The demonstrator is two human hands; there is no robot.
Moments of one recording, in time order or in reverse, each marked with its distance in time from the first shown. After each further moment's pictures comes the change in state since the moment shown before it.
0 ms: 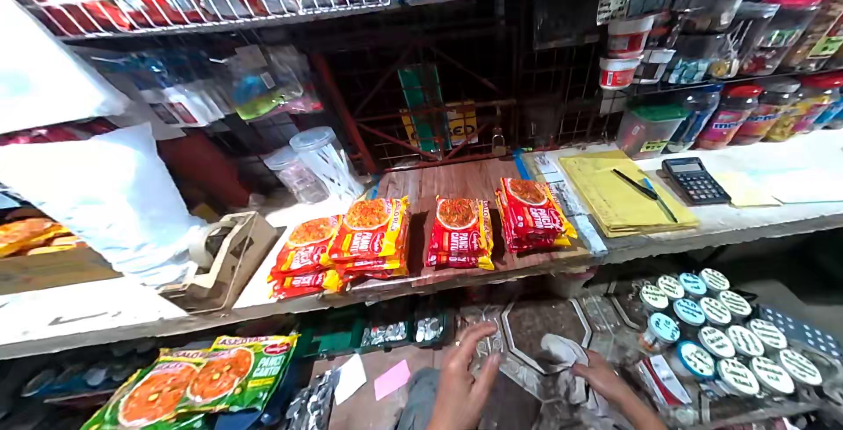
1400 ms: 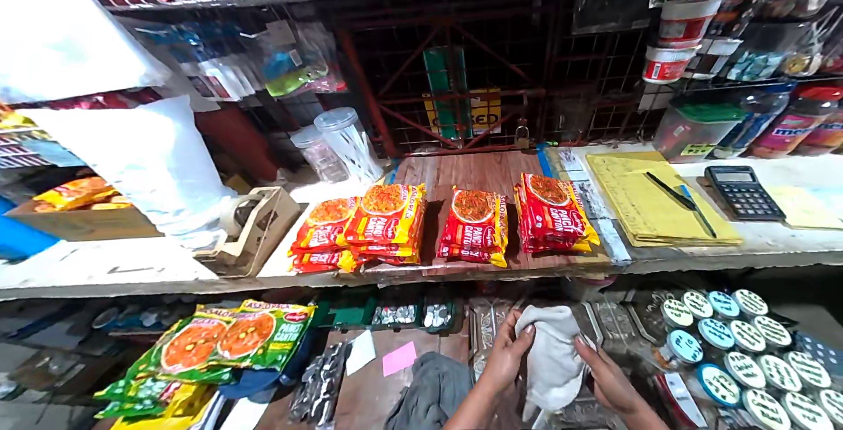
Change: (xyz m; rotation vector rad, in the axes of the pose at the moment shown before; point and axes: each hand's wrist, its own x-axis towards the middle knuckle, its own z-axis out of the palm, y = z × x) left_hand 0.028 -0.015 0.071 -0.745 0.002 -0.646; right_hand -0.070 -0.109 0.017 0.540 -0.058 -0.278
